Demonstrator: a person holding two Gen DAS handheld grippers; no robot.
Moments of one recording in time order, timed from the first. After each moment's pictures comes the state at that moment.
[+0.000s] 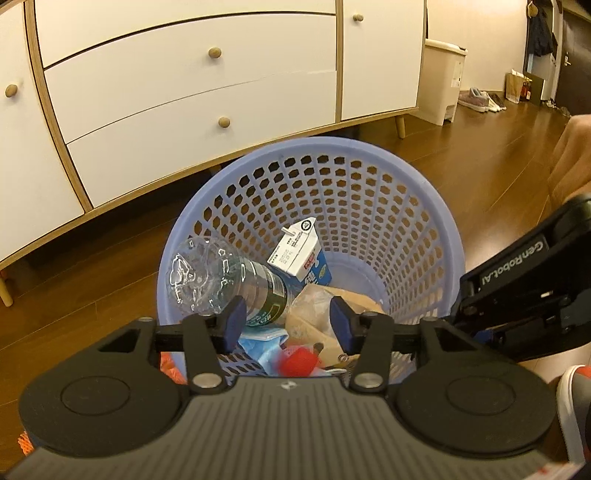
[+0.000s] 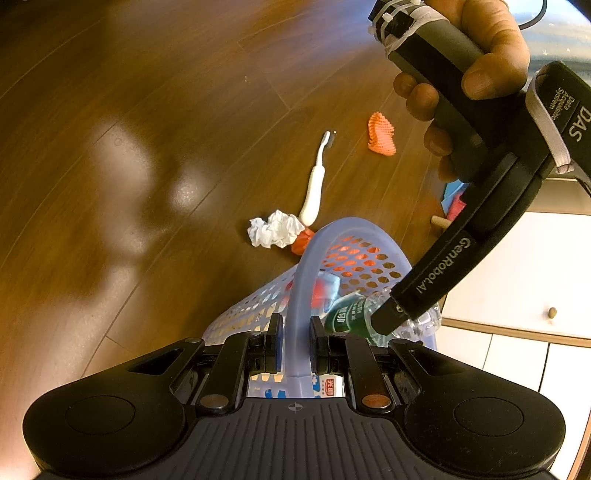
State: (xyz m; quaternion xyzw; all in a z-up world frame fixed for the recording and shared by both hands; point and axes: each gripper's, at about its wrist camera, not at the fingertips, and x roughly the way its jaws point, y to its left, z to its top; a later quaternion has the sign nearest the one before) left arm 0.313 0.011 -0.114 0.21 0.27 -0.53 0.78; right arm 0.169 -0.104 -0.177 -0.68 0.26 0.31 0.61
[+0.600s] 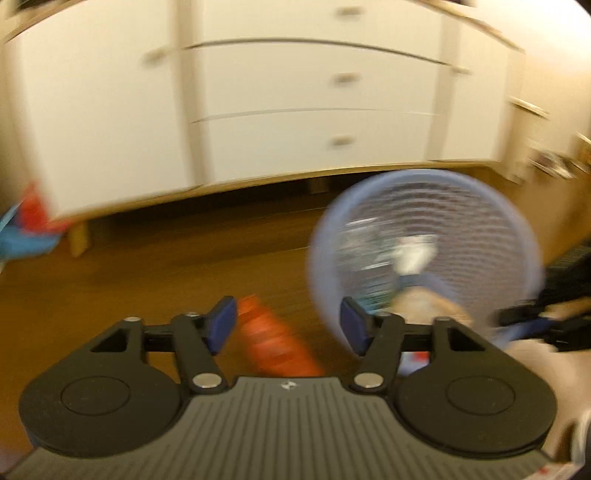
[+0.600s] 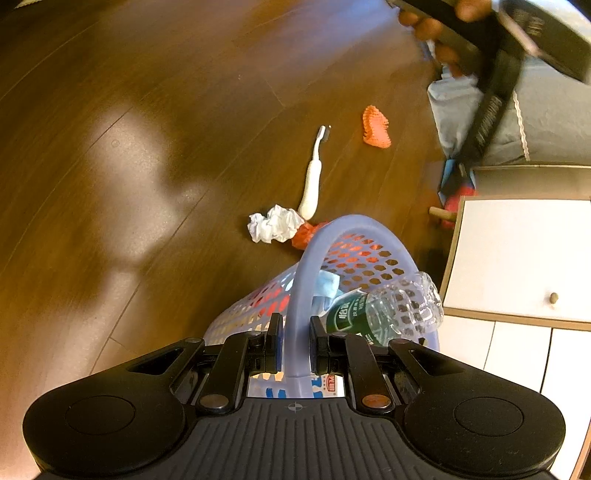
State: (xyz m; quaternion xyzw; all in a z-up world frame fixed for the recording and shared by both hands) left arm 0.376 0.130 -0.117 0.11 0.29 -0.39 0.87; right arm 0.168 -0.106 -0.178 -0.67 0.27 0.30 0.63
